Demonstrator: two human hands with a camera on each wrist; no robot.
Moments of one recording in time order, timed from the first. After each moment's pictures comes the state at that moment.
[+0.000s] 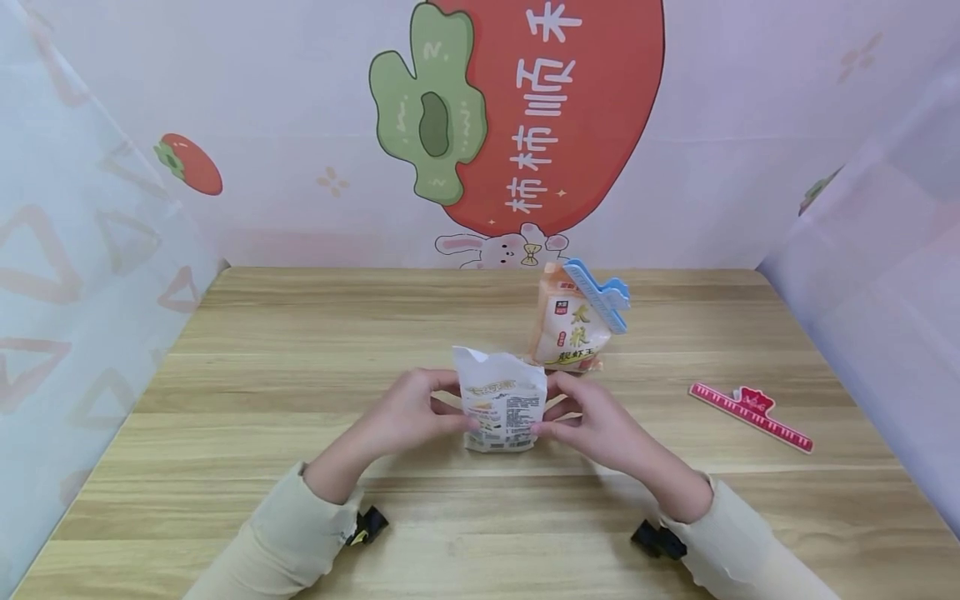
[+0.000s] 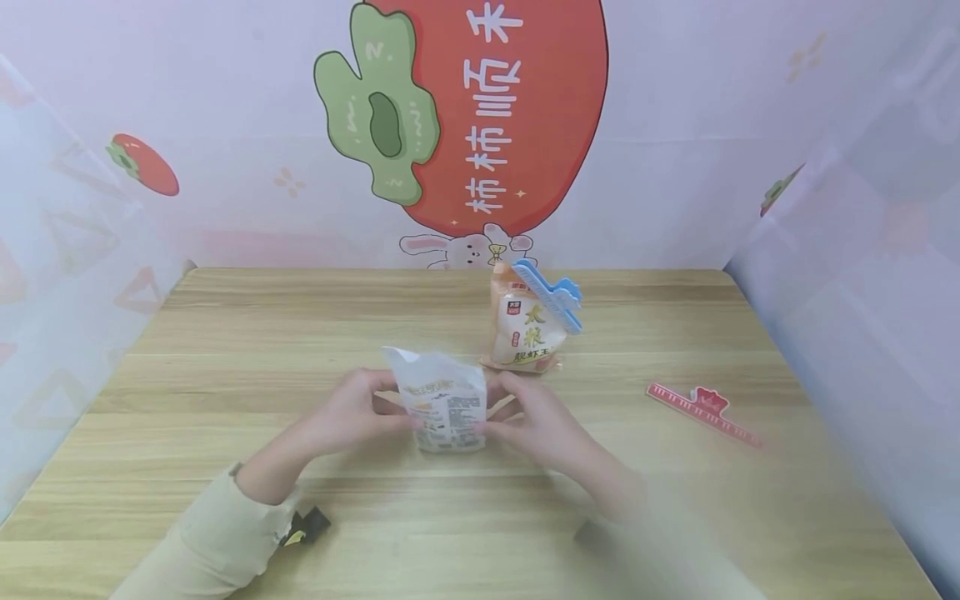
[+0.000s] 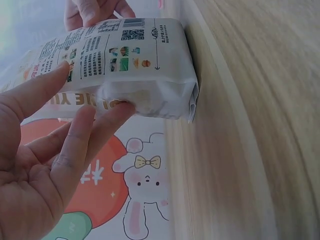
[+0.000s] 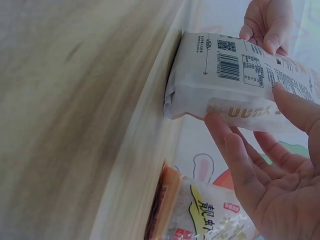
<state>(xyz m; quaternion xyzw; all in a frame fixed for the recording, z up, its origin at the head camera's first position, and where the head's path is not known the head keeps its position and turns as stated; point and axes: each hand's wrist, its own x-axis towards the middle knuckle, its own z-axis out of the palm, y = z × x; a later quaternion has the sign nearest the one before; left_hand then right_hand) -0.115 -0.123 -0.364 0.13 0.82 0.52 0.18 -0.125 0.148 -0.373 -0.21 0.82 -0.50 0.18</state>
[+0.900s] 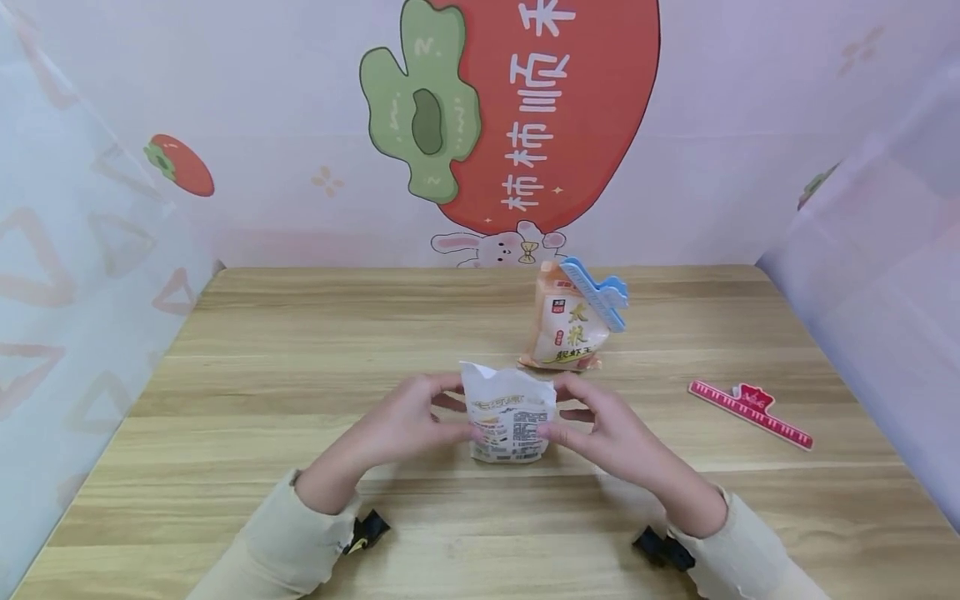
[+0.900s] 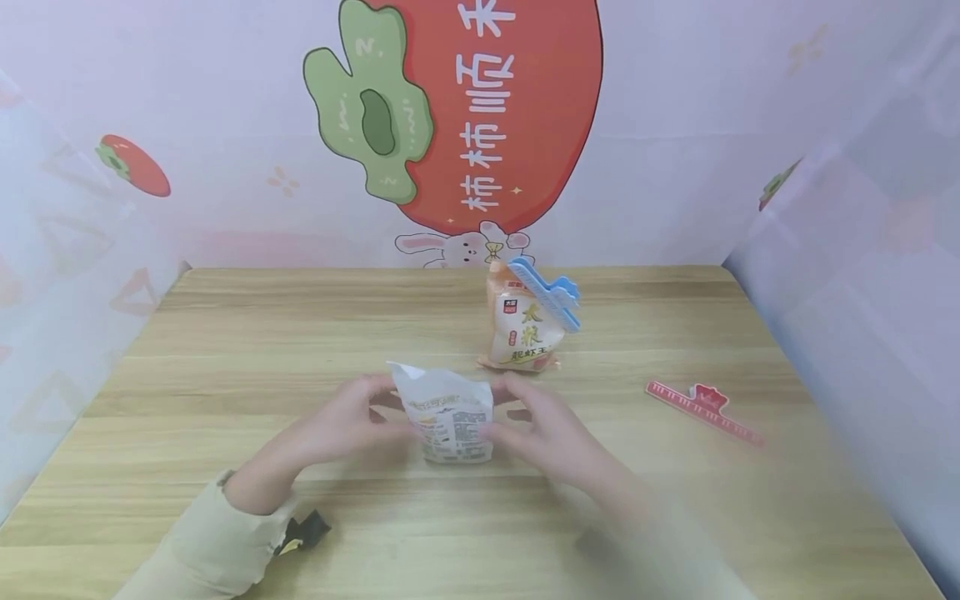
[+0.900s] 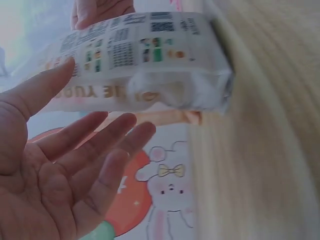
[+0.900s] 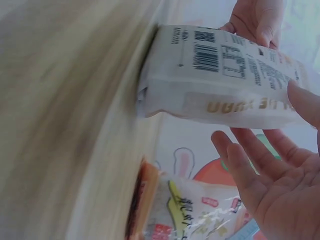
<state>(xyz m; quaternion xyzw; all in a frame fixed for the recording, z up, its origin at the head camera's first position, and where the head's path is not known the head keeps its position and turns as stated) -0.113 -0.120 -0.358 0.20 0.83 0.49 0.16 -0.113 0.159 -0.366 -0.25 0.83 -0.48 0.11</state>
